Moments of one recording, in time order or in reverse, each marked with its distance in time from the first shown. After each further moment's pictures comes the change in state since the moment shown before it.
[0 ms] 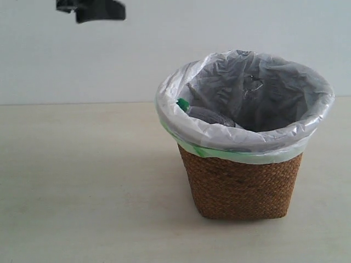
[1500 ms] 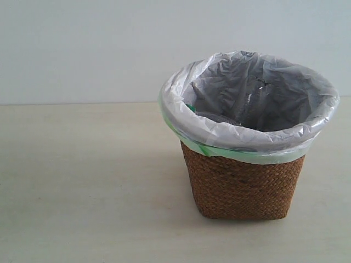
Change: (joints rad) left arm 0.080 -0.865 0.934 0.449 -0.355 -0.397; right arm 0.000 0.000 0.000 0.000 0.000 0.000
